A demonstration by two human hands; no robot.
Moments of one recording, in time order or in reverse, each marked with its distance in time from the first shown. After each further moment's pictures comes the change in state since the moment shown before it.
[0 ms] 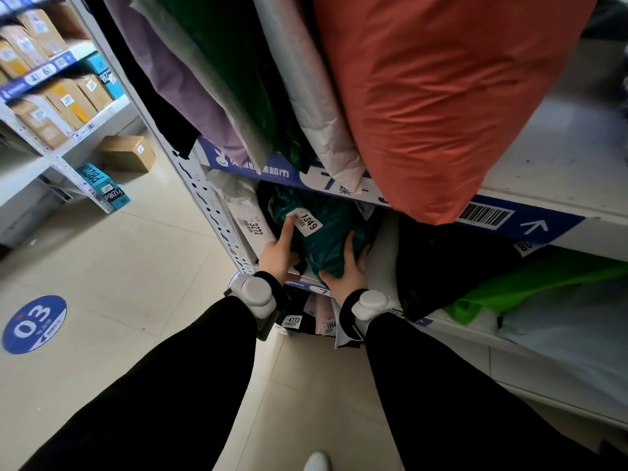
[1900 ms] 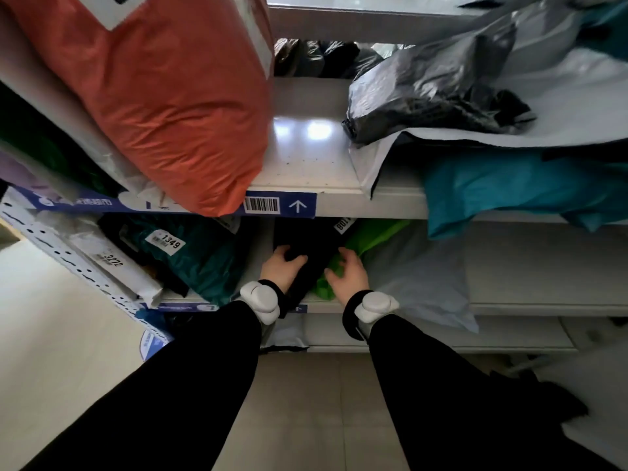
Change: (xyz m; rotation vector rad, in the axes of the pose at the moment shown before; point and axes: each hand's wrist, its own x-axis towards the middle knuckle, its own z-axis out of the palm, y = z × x) left_hand -0.119 -0.005 0.206 0.522 -0.304 0.310; right_hand -0.074 0.095 -0.224 0.127 0.258 0.094
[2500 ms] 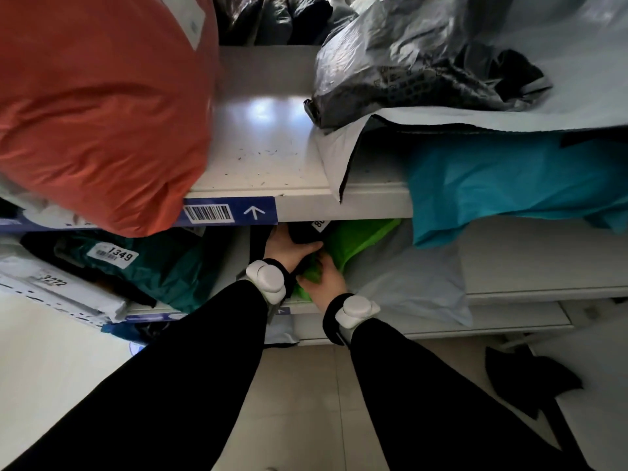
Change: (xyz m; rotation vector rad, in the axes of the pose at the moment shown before) left_hand 0.044 0.041 0.046 0.123 -0.020 0.185; right_hand 0.031 0.032 0.019 0.030 -0.121 0.106
